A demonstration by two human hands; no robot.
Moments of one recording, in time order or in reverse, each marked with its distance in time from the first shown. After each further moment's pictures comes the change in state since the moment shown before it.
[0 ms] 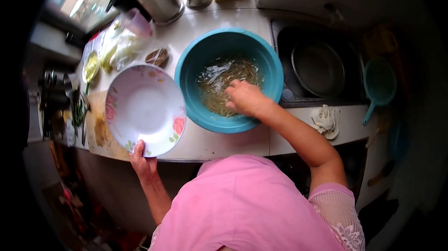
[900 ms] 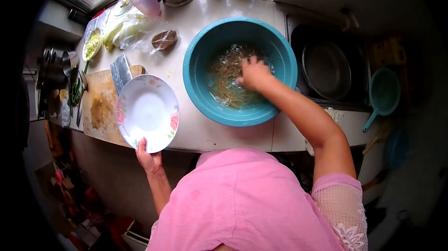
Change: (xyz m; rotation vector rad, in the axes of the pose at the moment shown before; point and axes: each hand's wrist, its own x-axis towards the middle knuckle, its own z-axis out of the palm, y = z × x) left_hand 0.002 -0.035 -0.069 -0.097 0.275 0.004; right_hand 0.055 0.027 0.020 -0.243 -0.135 0.347
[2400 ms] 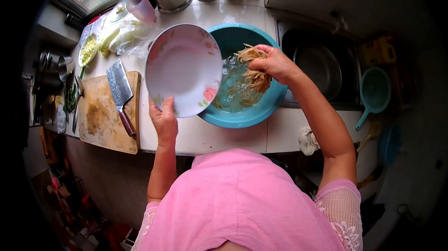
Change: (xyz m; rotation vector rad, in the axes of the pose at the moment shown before) left_hand -0.014 -0.025 0.155 0.429 -0.473 0.346; right_hand -0.047 0.036 -0.086 1.494 -0.058 0.021
